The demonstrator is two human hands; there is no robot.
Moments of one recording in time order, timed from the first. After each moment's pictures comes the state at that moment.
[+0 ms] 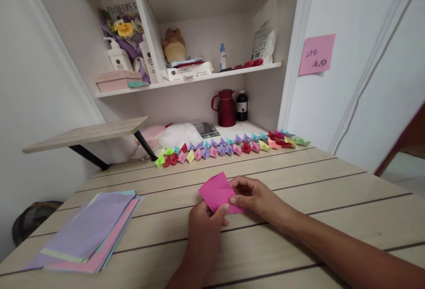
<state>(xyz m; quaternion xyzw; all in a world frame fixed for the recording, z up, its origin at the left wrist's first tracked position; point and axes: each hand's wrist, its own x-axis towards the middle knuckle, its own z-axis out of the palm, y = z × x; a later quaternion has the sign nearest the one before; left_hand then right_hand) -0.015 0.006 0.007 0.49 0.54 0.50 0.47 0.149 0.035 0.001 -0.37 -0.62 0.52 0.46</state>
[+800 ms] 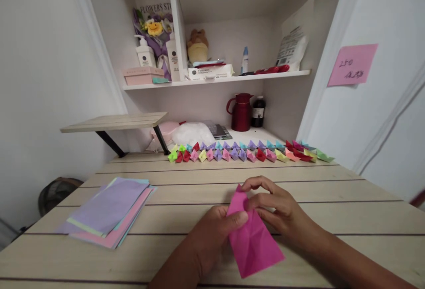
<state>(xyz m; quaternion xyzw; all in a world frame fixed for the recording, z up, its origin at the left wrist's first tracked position) -0.030 -0.005 0.014 0.41 0.29 0.38 0.78 0.161 0.015 0.026 -0.29 -0.85 0.15 0.40</state>
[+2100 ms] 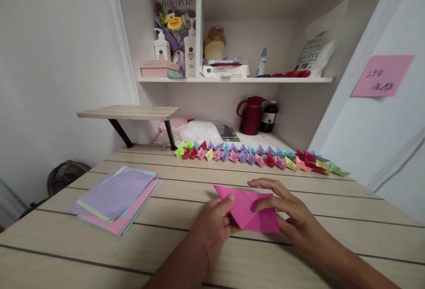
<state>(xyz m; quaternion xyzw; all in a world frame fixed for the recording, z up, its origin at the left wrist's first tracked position) -0.032 0.003 0.007 0.27 0.33 0.51 0.75 0.166 0.017 0.025 -0.33 -0.87 0.12 0.35</state>
